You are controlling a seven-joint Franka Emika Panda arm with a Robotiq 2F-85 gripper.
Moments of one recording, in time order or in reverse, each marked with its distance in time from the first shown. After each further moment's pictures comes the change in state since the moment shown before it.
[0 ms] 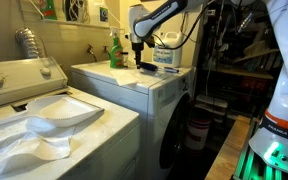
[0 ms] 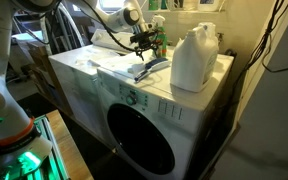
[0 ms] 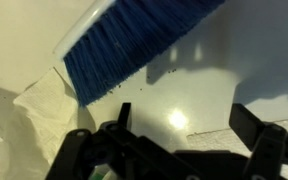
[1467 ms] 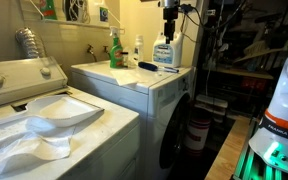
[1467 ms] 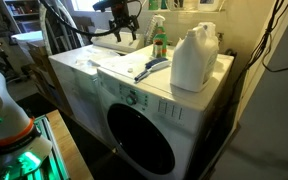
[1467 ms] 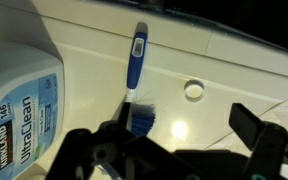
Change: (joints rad) arm -0.047 -0.616 -0.039 -0.389 0.202 -0.330 0.152
